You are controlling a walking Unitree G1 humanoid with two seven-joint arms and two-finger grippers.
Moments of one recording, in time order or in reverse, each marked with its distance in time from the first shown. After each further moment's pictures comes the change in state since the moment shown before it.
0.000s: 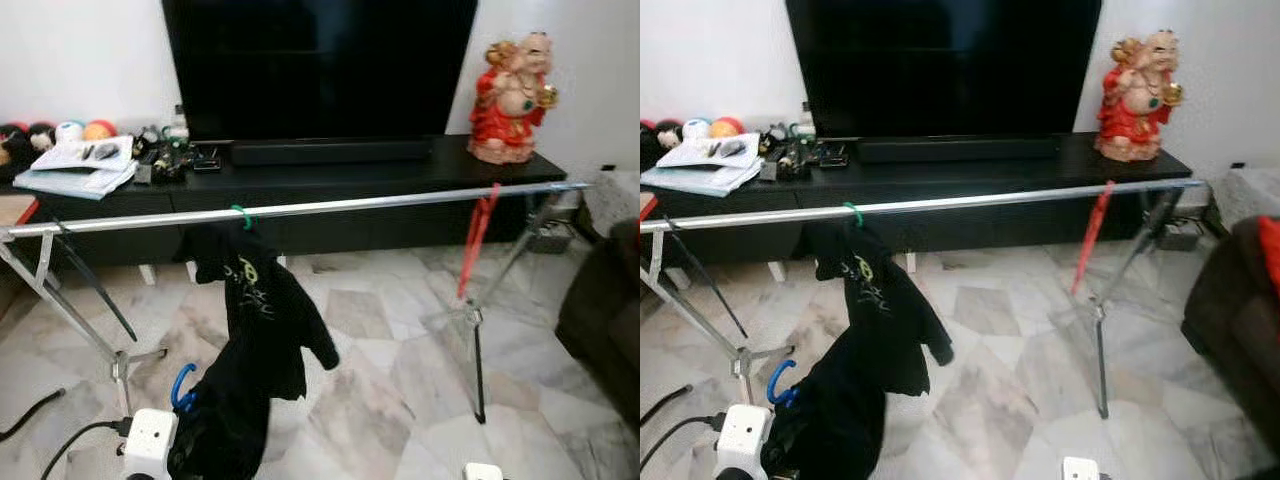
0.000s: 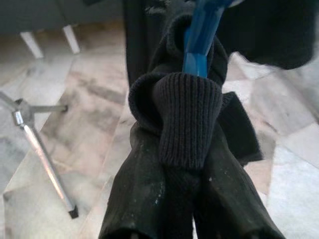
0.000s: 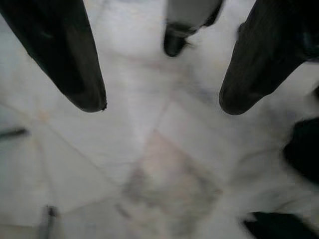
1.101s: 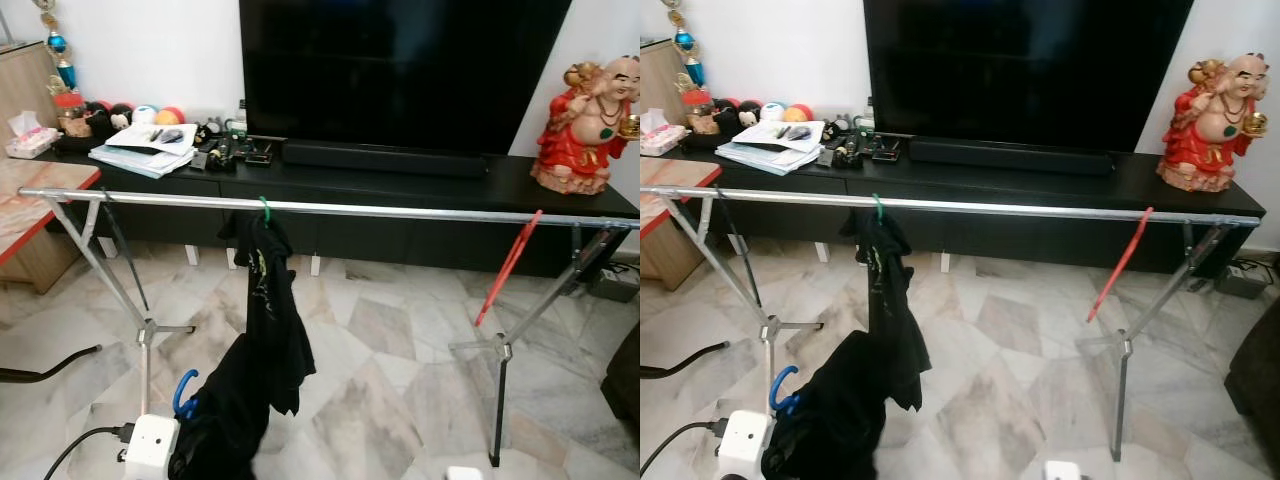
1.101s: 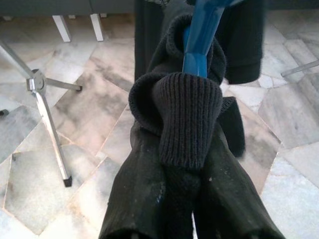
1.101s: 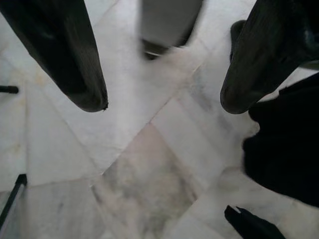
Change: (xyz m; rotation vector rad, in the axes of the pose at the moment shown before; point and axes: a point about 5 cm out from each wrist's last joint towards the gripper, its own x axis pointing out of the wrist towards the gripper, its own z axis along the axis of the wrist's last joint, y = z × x) left arm -0.001 -0.006 -0.003 0.003 0.009 -0.020; right arm -0.001 0.003 -0.005 0.001 0.020 0.057
